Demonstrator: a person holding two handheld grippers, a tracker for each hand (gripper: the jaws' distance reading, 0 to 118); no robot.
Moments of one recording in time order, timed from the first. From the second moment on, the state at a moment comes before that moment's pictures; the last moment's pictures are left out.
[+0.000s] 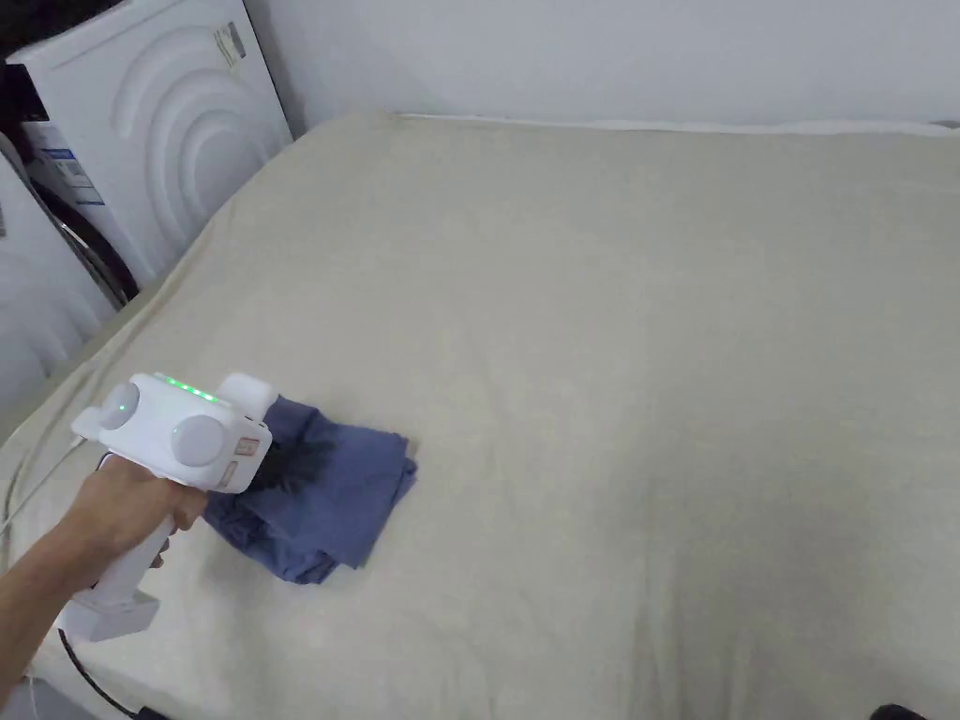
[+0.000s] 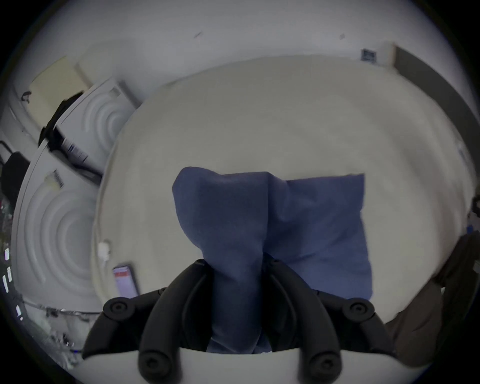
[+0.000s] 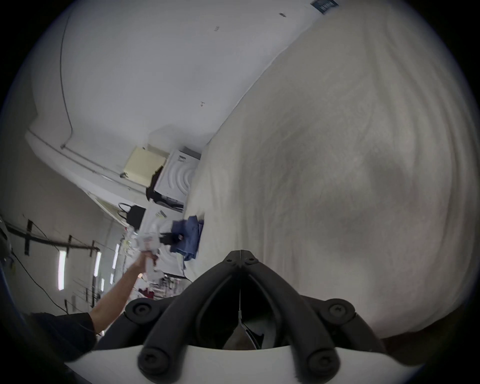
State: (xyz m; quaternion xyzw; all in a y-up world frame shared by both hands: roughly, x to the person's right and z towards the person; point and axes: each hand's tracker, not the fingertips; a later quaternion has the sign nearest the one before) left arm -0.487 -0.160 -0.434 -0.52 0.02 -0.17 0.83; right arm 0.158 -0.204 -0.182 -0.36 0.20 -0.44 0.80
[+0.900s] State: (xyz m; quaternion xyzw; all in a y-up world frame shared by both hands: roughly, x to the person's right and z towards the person) left arm -0.220 0.111 -0.177 0.00 0.02 -0.01 1.00; right arm 0.093 0.124 -0.124 -0.06 0.02 -0.03 1.00
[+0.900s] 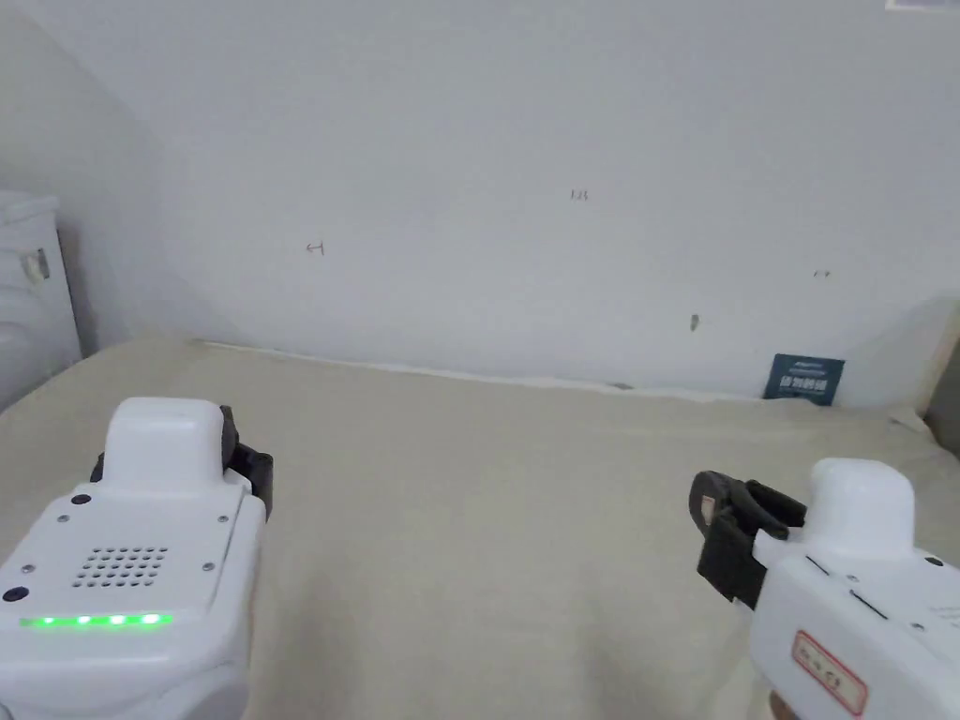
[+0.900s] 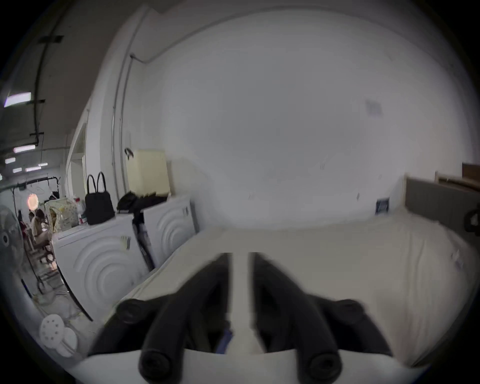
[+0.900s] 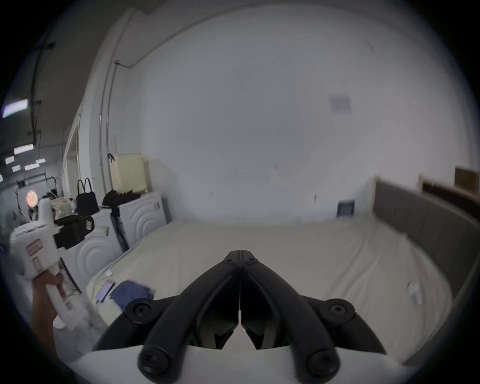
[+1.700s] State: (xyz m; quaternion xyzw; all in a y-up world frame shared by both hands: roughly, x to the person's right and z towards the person) left arm -0.145 0.090 -0.104 0.03 -0.07 0.00 1.00; right arm 0.052 0.098 -0.055 0.02 -0.07 0.02 1.00
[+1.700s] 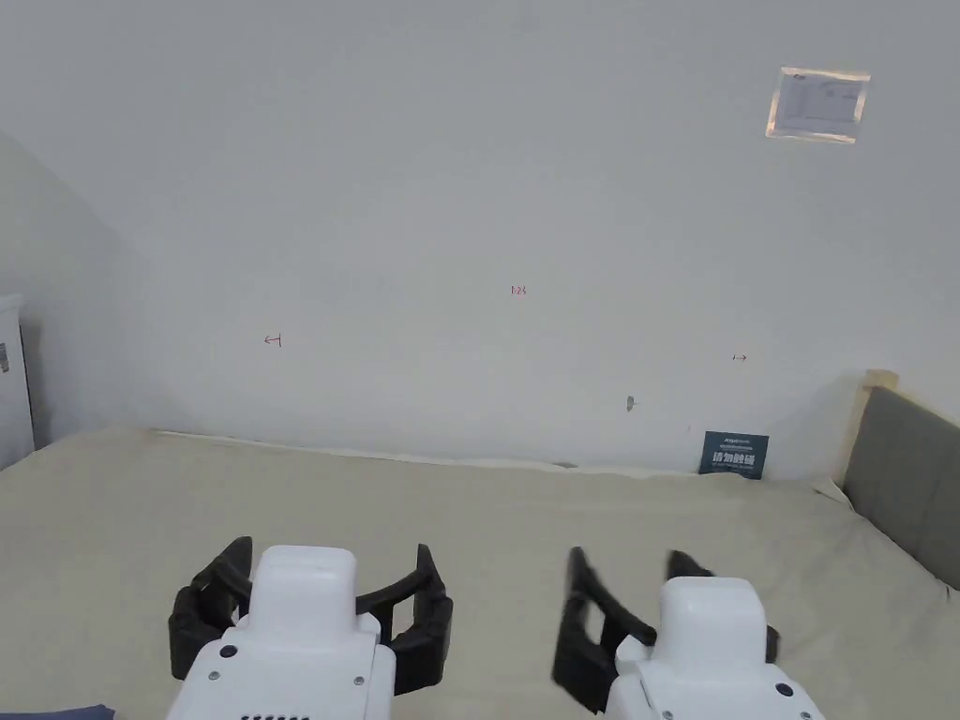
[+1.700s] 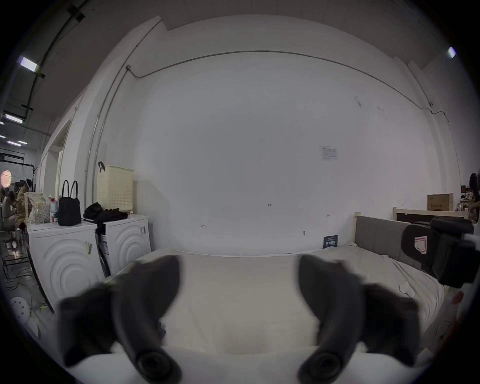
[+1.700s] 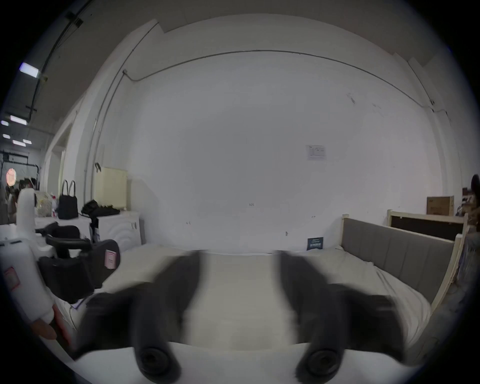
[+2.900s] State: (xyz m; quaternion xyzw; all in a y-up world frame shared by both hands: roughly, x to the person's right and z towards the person) left arm -0.138 0.103 -0.115 -0.05 -0.01 -0.04 1.00; right arm 0.059 0.117 -0.055 0.00 -0.08 0.02 1.00
